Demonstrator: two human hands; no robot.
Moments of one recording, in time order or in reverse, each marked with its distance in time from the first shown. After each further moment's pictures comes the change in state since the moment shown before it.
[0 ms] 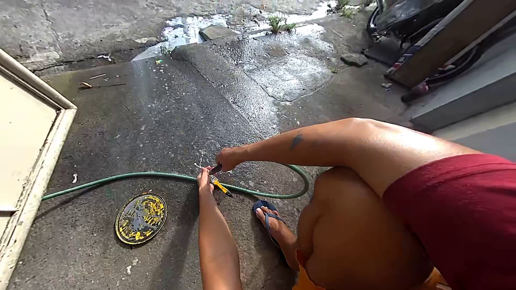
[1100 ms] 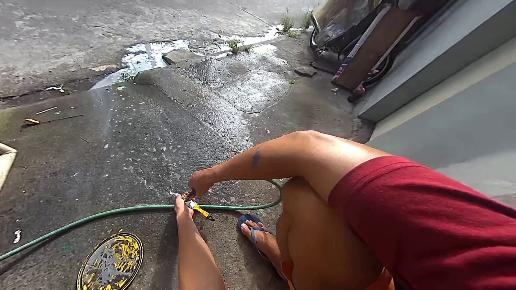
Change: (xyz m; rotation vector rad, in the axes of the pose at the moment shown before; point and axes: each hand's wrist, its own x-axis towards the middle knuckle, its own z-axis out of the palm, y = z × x) left_hand -0.002 0.003 0.002 -0.059 0.060 -0.112; right_hand -0.006 -0.006 -0.004 -0.004 -0.037 -0.051
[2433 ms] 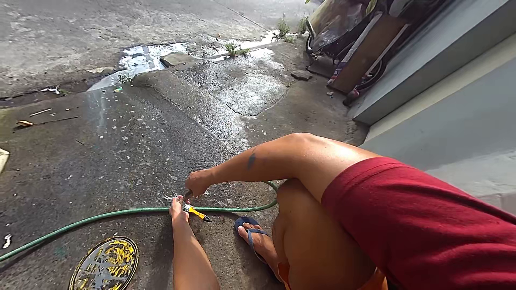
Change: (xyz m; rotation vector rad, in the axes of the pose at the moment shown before) left_hand -0.009 0.005 -0.002 0.067 0.047 0.070; right_hand -0.003 -0.001 -0.004 -0.010 0.013 0.029
